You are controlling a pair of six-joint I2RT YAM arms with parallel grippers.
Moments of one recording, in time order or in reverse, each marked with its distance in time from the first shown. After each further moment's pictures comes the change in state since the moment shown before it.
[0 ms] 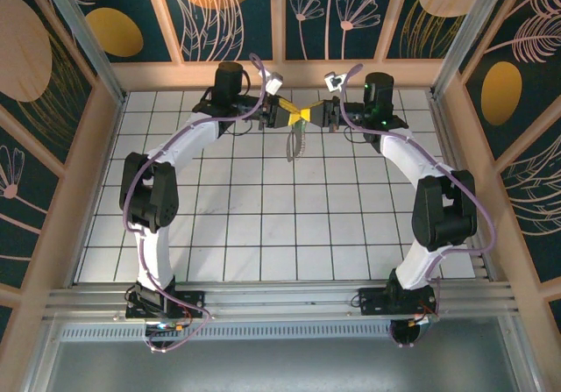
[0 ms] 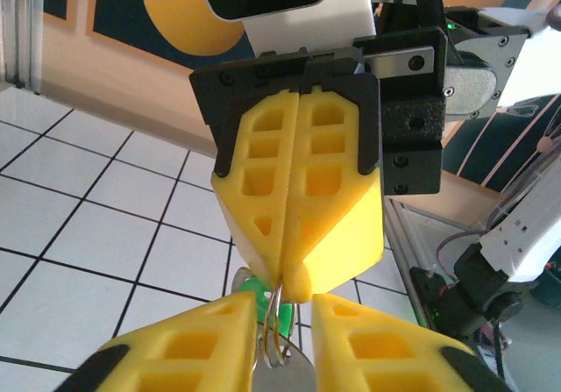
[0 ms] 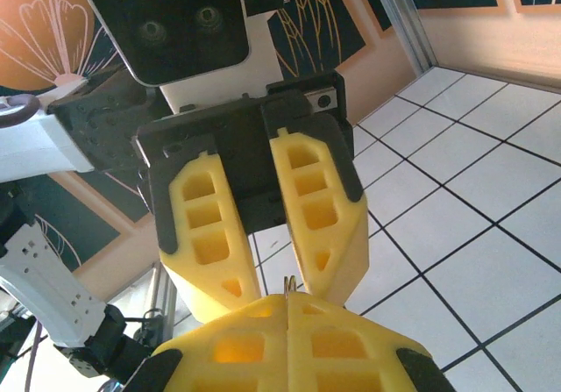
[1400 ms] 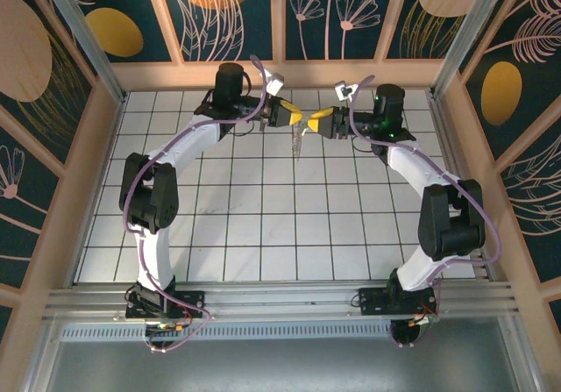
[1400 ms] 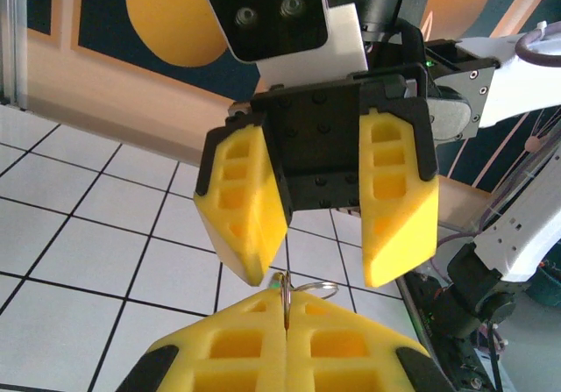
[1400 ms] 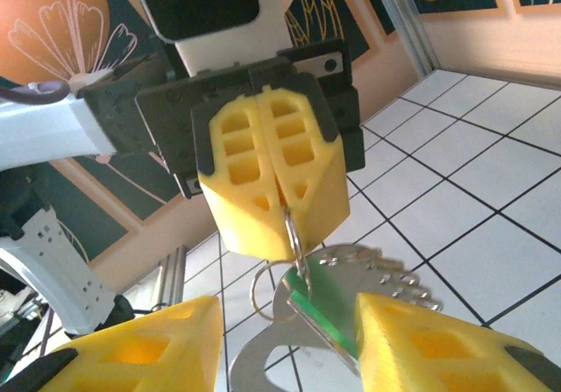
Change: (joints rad) left arm -0.011 -0.010 -0.032 0.098 0.016 -0.051; right arm -0.047 -0.086 -0.171 0.151 -0.045 0.053
